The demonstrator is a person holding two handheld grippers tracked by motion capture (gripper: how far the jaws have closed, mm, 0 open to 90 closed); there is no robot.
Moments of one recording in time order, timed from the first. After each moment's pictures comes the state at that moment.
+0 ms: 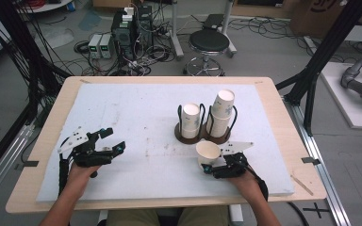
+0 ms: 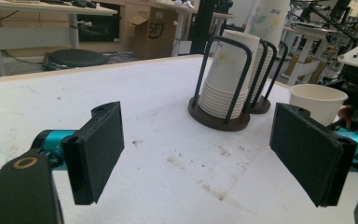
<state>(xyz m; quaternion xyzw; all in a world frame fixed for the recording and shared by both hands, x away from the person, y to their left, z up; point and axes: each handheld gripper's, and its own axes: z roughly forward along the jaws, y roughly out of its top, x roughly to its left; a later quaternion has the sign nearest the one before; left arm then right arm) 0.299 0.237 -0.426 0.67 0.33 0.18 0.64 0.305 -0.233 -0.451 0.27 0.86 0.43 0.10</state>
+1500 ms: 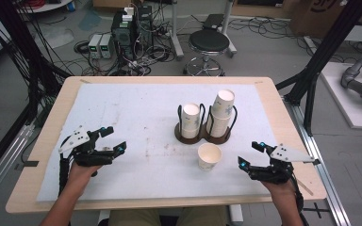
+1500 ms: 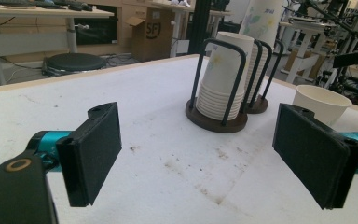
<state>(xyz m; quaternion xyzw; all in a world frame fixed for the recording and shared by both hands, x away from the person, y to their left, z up) 0.297 0.233 -0.418 0.68 0.31 0.19 0.63 0.255 -0.322 -0.400 0.35 0.76 0.51 0.22</state>
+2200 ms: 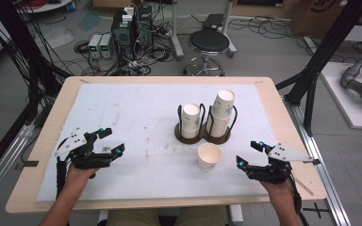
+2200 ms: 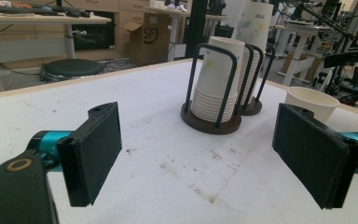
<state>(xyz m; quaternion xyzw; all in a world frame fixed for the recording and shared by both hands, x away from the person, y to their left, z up) 0.288 0.236 -0.416 0.68 0.30 0.19 0.64 0.254 -0.314 -0.395 0.35 0.76 0.50 0.22</state>
